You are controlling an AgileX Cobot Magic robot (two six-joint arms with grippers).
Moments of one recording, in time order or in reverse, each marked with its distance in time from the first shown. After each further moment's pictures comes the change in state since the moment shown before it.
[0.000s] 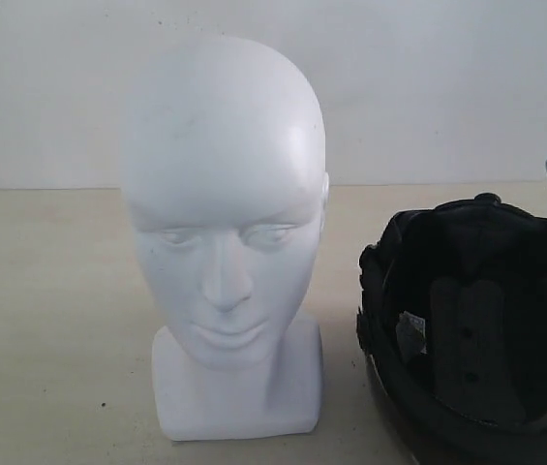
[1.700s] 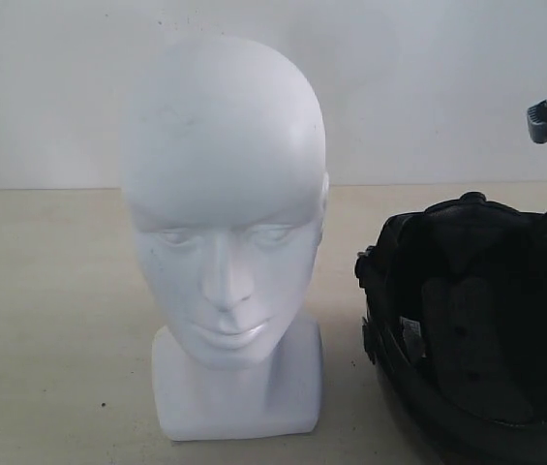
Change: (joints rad) left arm 0.000 0.000 0.000 0.000 0.000 0.000; right arm -0.070 0.112 -0.195 0.244 -0.008 -0.315
